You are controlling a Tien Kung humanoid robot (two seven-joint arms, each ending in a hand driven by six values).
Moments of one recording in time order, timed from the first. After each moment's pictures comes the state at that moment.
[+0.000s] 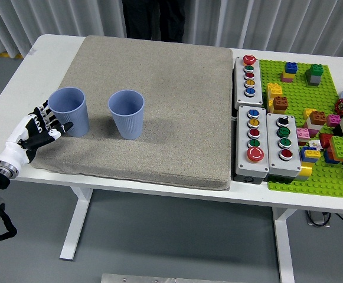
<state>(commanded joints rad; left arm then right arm) -0.13 0.39 -1.30 -1.19 0.91 -0.11 -0.17 0.18 -0.11 1.14 0.18 -0.56 -0.16 -0.20</state>
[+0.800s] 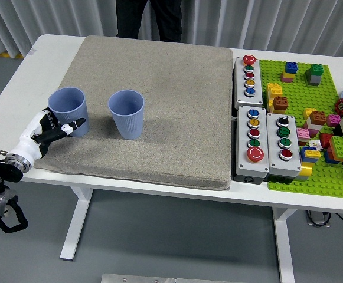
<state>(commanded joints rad) -0.21 0.38 -1.21 -1.14 0.88 -0.09 -0.17 0.18 -0.11 1.14 0.18 -0.56 -0.16 -0.20</state>
